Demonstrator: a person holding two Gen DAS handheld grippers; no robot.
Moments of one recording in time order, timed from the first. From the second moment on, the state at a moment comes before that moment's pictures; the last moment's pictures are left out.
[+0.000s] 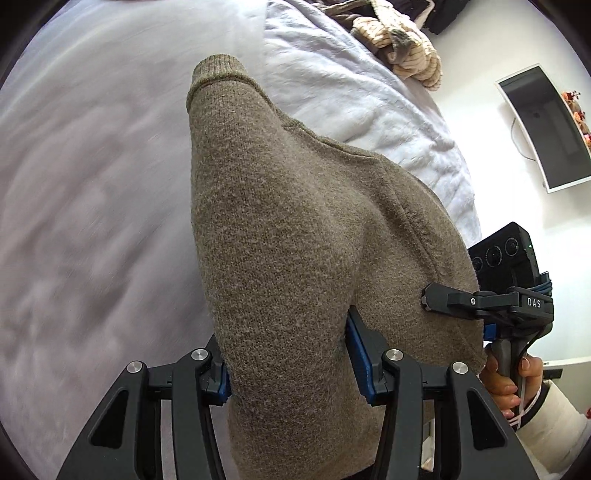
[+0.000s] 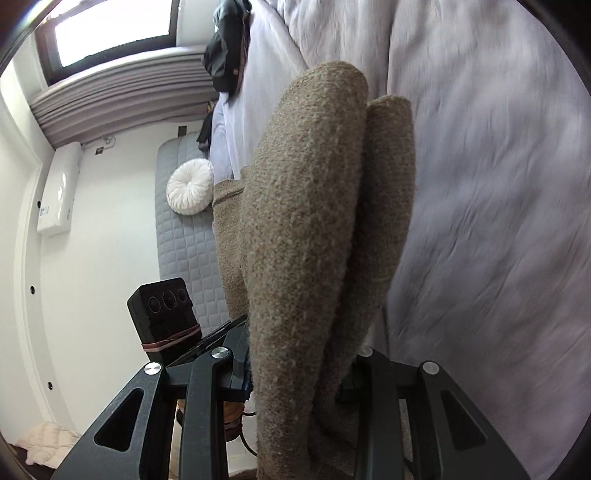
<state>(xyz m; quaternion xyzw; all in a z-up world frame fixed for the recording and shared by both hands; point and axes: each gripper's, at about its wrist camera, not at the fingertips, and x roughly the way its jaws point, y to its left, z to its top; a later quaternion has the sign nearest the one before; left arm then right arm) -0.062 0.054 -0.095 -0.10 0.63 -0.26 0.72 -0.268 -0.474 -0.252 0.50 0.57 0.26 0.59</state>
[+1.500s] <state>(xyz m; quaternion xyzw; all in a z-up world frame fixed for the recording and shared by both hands) -0.111 0.092 -0.088 -0.01 0.59 -0.21 0.78 -0.271 -0.422 -0.202 0.21 0.64 0.12 0.73</state>
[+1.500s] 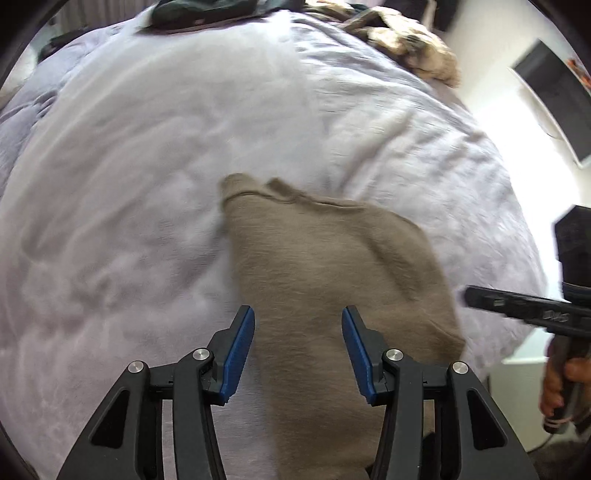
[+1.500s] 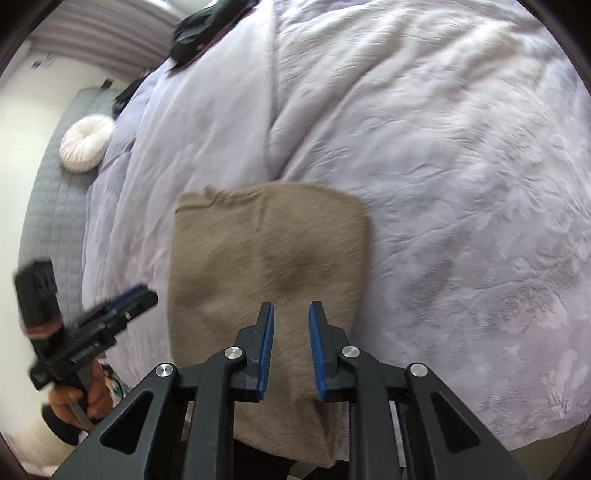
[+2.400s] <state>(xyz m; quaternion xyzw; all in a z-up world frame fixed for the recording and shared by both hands) -0.127 0.091 -0.156 0.01 0.64 -0.17 0.75 -0.307 -0.442 -0.273 0.12 0.71 0.02 0.70</state>
